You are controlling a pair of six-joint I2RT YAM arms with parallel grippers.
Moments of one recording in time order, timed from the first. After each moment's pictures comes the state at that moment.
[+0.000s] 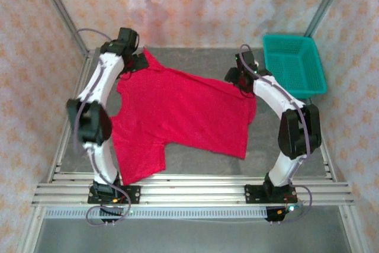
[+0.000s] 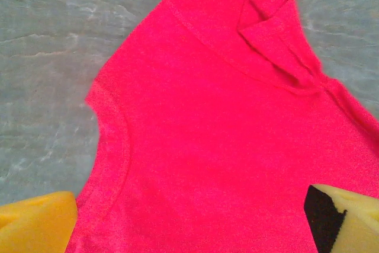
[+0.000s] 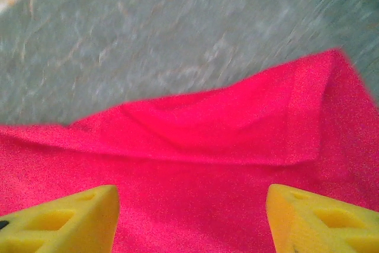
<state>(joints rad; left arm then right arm) -0.09 1.84 1.80 -1.02 -0.19 -0.57 0.28 1.75 1.37 -0.54 0.07 0.71</state>
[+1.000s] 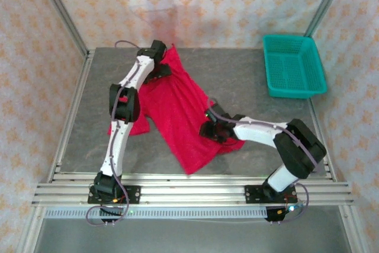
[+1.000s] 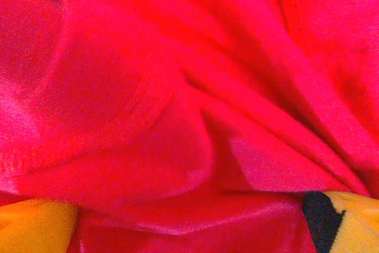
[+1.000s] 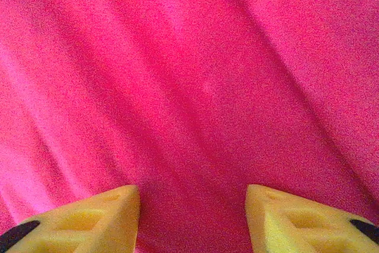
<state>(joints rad) -0.18 2.67 2.55 -1.12 -0.11 -0.63 0.76 1.56 0.80 -0.34 -0.07 0.94</state>
